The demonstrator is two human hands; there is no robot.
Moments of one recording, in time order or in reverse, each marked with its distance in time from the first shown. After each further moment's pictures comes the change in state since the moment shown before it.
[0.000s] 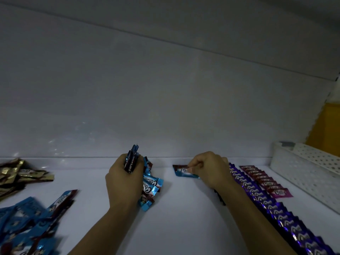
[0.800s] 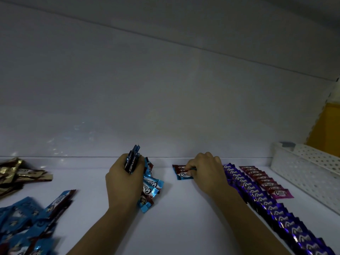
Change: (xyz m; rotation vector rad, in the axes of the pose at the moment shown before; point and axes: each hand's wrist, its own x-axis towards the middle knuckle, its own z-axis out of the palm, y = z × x) left_hand 0.000 -0.004 0.000 -0.048 -0.040 -0.025; right_hand 0.009 0.012 0.026 -0.316 0.062 -0.204
